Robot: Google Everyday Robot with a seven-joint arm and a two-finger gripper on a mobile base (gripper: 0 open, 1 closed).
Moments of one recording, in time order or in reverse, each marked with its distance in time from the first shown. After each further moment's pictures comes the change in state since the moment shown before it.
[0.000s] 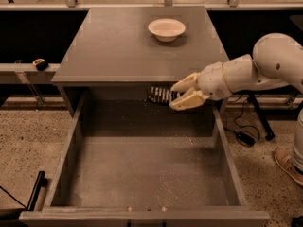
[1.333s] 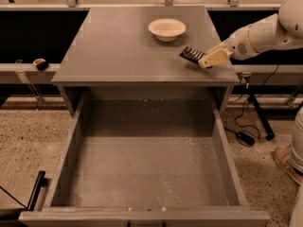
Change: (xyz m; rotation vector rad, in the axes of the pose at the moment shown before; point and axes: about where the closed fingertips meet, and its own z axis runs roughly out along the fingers) arm 0.033 -0.154 -0.092 0.320 0.133 0.373
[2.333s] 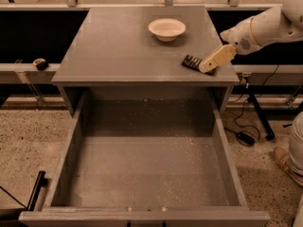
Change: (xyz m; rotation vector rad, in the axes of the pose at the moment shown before) arm -0.014 0.006 -0.014 0.005 0.020 -0.111
